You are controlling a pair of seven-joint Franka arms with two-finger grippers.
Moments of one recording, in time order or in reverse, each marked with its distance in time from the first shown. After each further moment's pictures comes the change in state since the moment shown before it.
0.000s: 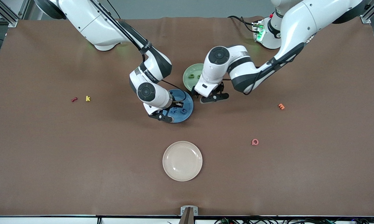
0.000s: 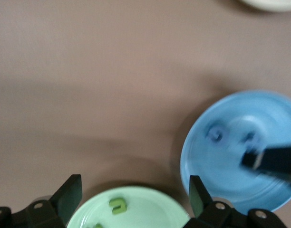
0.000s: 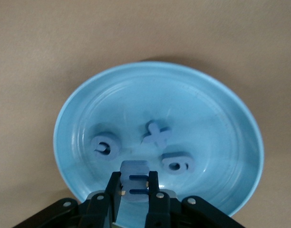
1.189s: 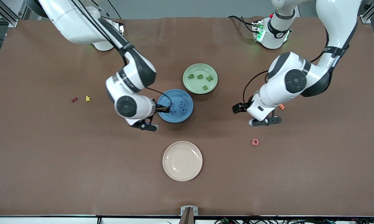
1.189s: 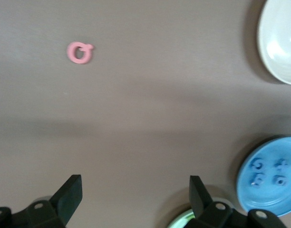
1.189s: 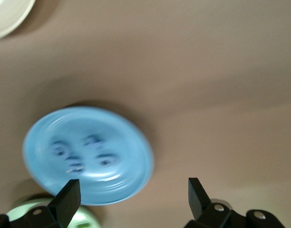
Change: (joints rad) left arm 0.131 -0.381 0.330 -0.034 -0.677 -0.012 0.883; right arm -0.155 -0.055 -0.012 0.232 -0.132 -0.496 -0.136
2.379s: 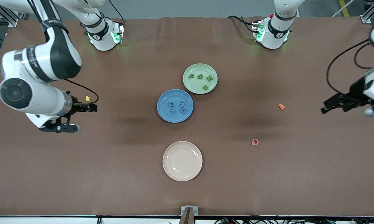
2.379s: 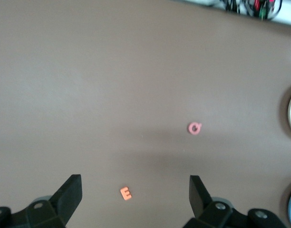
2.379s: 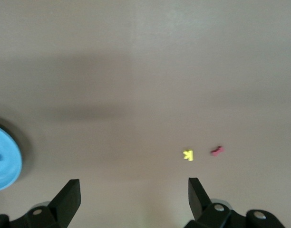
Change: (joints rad) left arm 0.314 -0.328 0.177 0.119 -0.194 -0.162 0.505; right arm -0.291 -0.273 -0.054 -0.004 -0.144 -0.250 -0.469
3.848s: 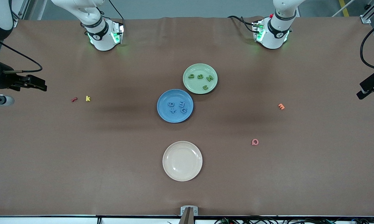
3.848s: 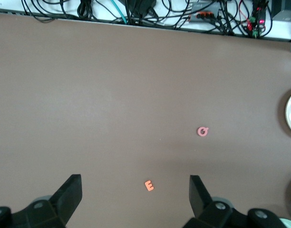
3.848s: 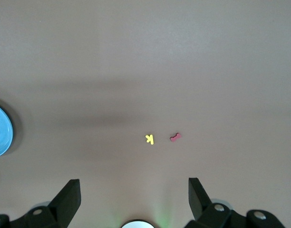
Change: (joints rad) left arm -0.241 0.001 0.223 0.301 0.115 -0.280 0.002; right arm 0.080 -0.229 -0.314 -0.005 0.106 -0.111 -0.266
